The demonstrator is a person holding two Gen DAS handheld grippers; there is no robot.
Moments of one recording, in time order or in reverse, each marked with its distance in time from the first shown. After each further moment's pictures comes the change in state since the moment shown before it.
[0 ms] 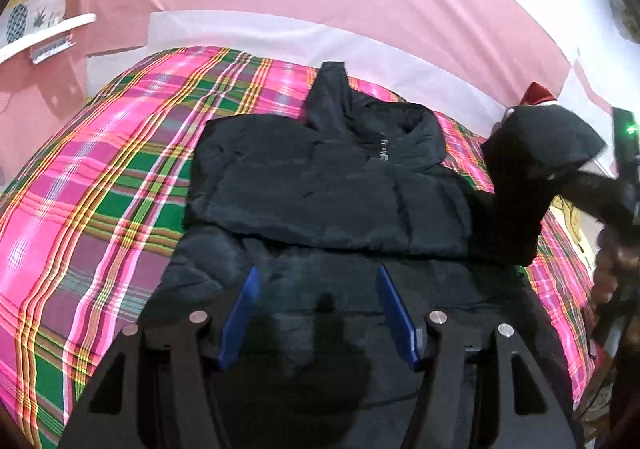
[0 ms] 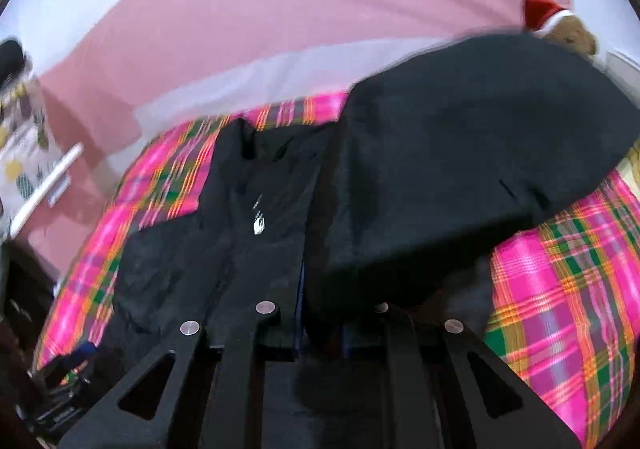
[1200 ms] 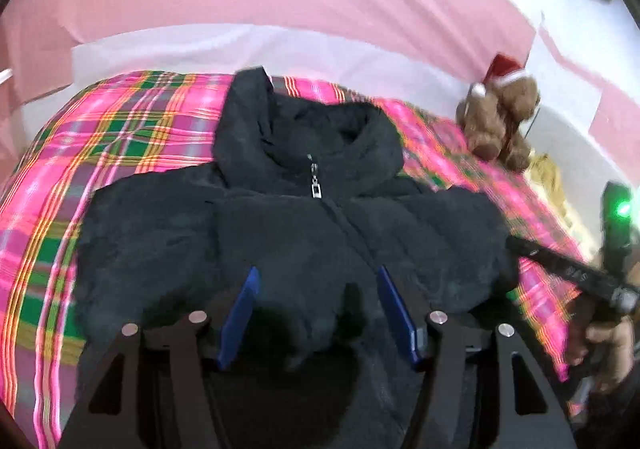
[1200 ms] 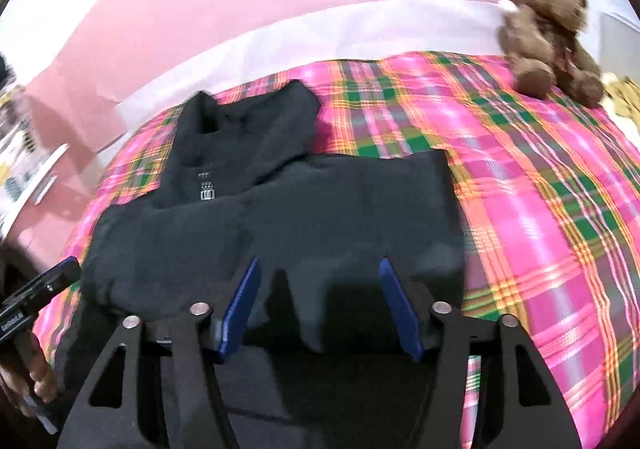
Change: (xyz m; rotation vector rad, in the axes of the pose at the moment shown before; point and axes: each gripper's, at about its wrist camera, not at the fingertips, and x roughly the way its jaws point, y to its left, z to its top) left arm 0.086 -0.081 0.062 0.194 0.031 -0.086; right arm 0.035 -0.083 -0.033 0.089 0.027 -0.002
